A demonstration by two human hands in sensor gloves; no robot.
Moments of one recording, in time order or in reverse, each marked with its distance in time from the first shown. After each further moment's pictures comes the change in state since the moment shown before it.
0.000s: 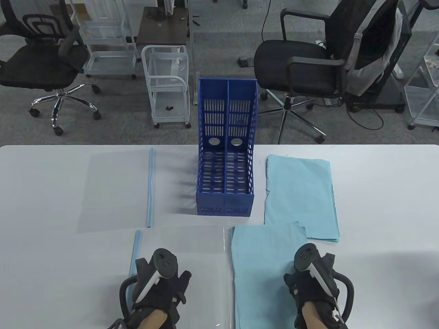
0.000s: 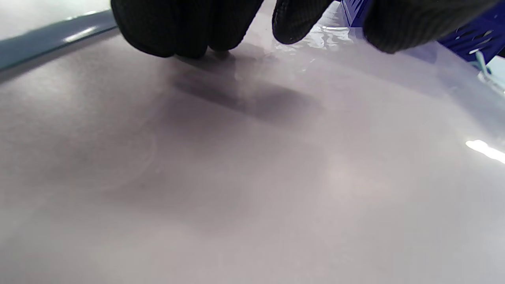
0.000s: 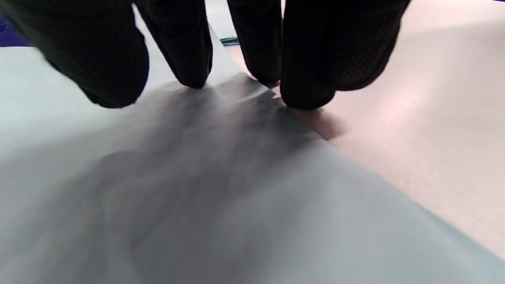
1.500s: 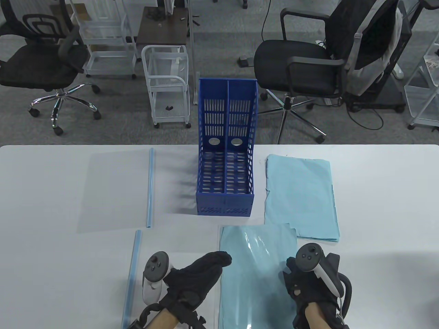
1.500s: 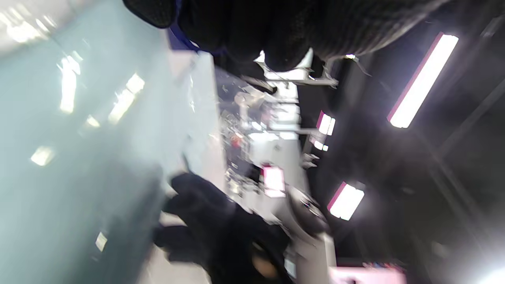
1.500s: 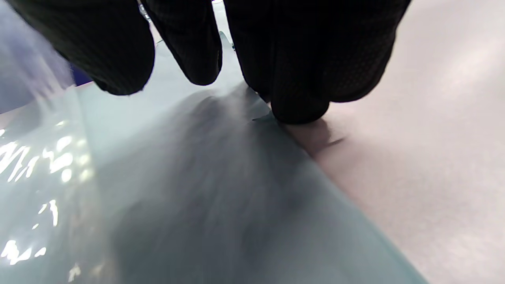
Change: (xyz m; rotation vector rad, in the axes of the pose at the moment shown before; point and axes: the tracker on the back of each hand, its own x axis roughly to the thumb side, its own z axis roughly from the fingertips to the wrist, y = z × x) left_hand 0.045 -0.030 -0.007 -0.224 -0.630 0.960; right_hand 0.000 0.000 -0.002 0.067 -0.159 -0.148
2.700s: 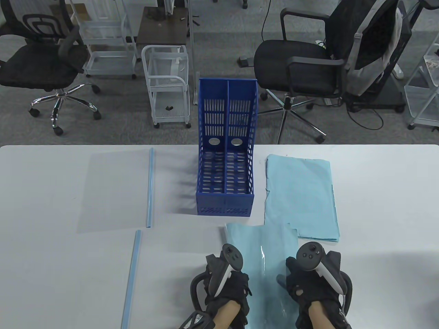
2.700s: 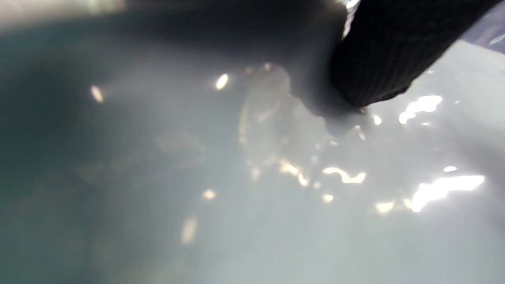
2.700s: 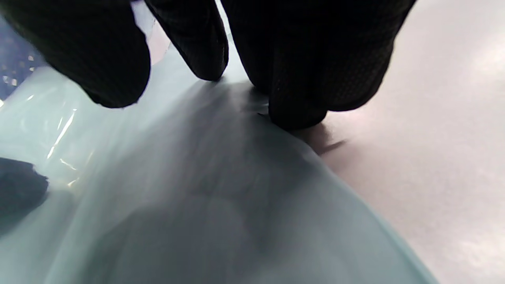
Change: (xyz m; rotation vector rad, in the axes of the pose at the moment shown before) left_hand 0.022 -0.088 -0.053 0.293 0.672 -0.901; right_hand 0.000 -0.002 -0.002 0.046 -0.062 0.007
